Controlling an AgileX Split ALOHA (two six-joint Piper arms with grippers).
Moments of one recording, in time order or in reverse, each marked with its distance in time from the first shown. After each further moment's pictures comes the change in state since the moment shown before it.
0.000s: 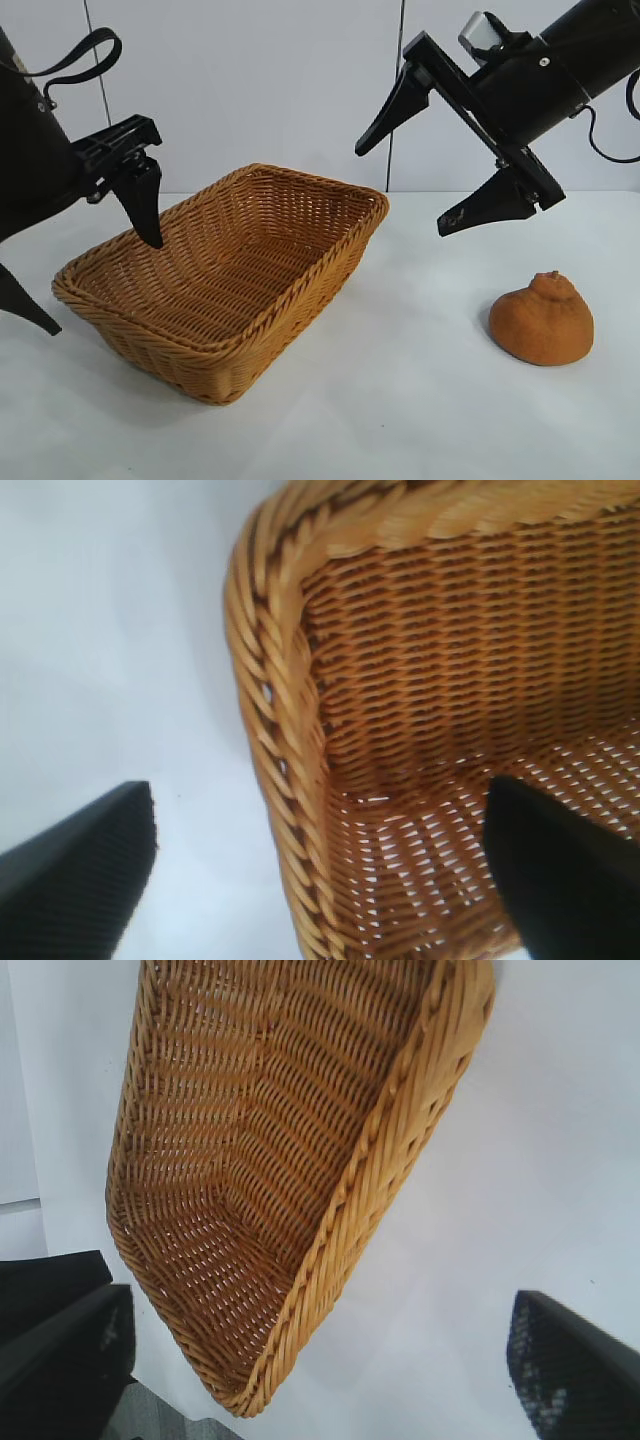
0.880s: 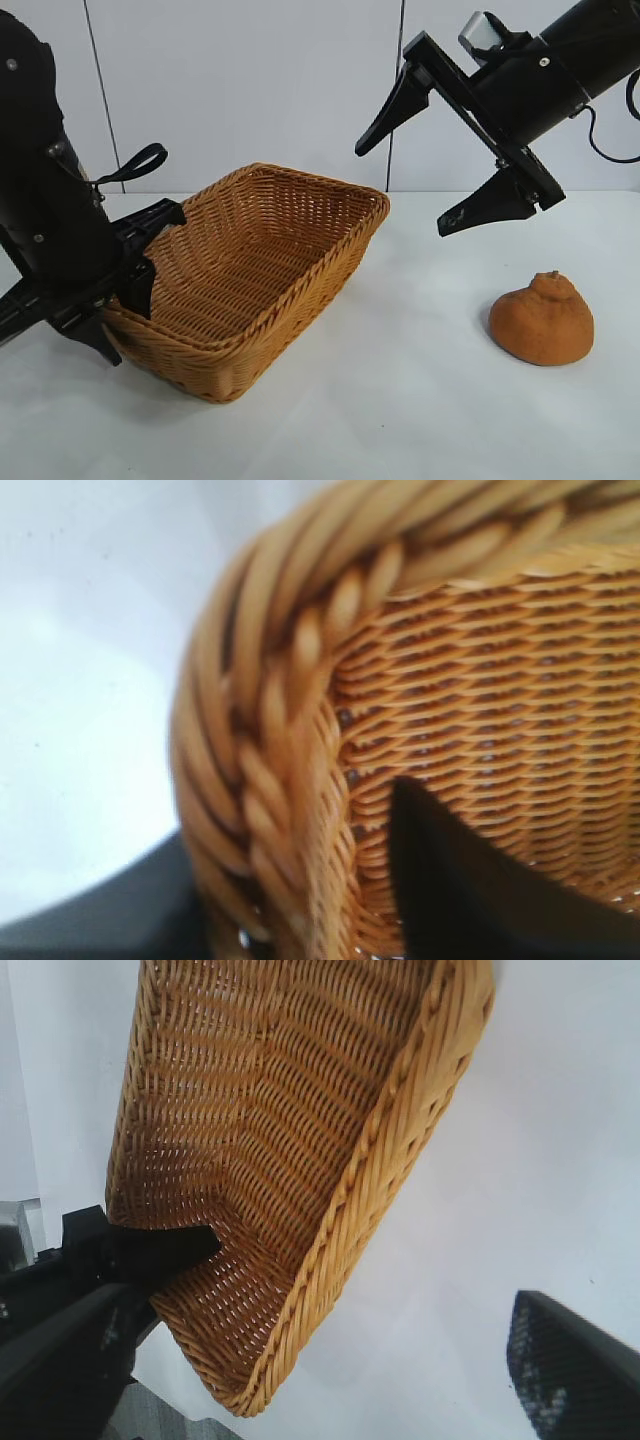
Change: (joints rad) left arm 0.000 0.193 0.003 -0.010 -0.123 -0.008; right arm 0.000 0.000 0.000 0.000 0.000 0.000
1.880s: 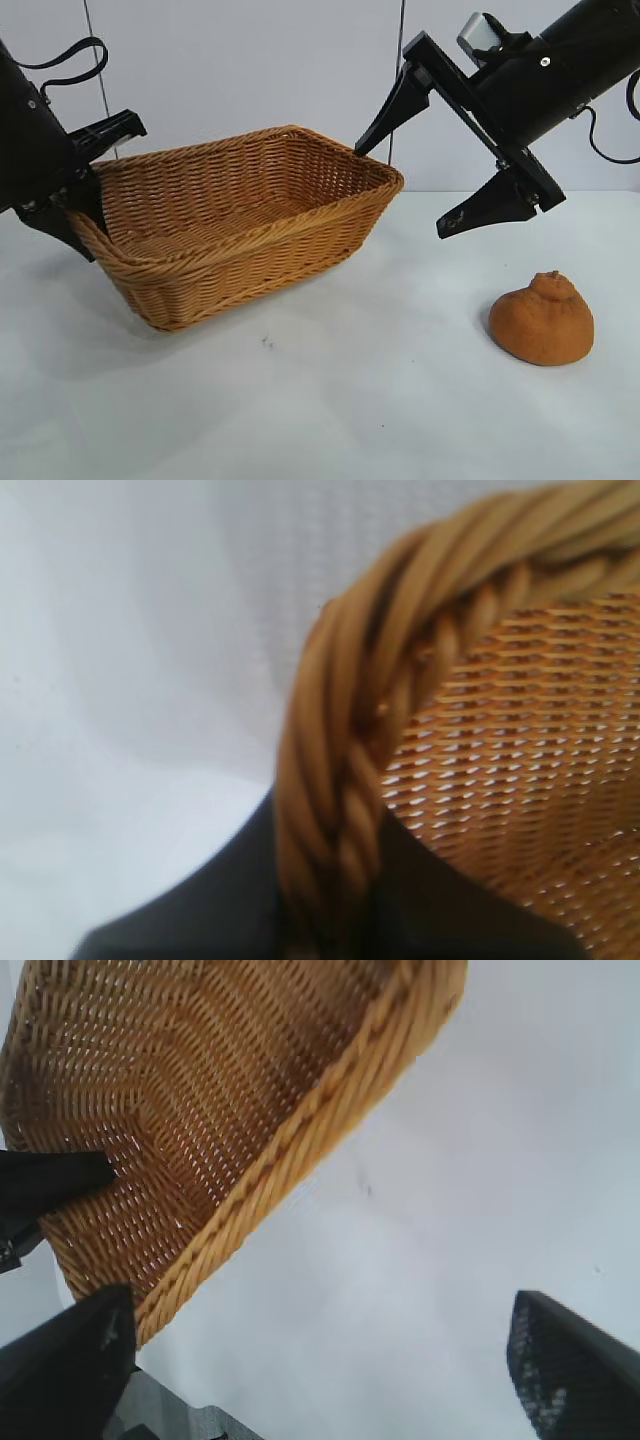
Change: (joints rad) left arm 0.229 -0.026 -0.193 -0.196 0.186 0.614; right arm 0.000 0.000 0.000 -0.002 0.019 0.000
